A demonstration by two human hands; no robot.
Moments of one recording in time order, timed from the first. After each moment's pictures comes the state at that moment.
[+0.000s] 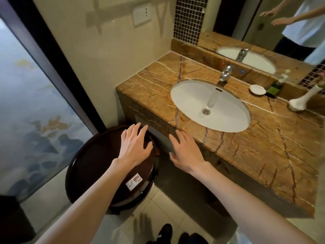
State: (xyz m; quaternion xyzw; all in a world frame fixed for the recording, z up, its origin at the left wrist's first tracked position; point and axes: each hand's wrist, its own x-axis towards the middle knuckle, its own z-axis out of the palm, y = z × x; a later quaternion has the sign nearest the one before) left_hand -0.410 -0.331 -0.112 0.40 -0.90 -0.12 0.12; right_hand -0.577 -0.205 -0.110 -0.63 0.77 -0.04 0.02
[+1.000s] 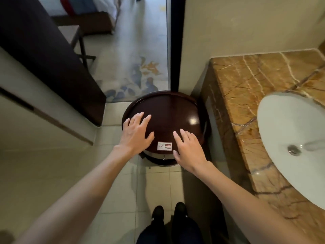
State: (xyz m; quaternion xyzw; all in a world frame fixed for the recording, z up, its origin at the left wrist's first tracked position) left_hand -0.336 -0.225 -0.140 0.72 -0.68 -0.06 0.10; right_hand -0.551 -0.240 -0.181 -0.88 0.47 -0.01 0.09
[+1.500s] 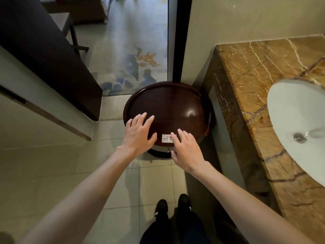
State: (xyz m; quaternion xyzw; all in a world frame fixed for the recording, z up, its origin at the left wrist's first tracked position) left_hand -0.306 -0.200 -0.178 0.70 -0.70 -0.08 0.08; right_hand -0.504 -0.204 -0.208 -0.87 0.48 0.01 0.10
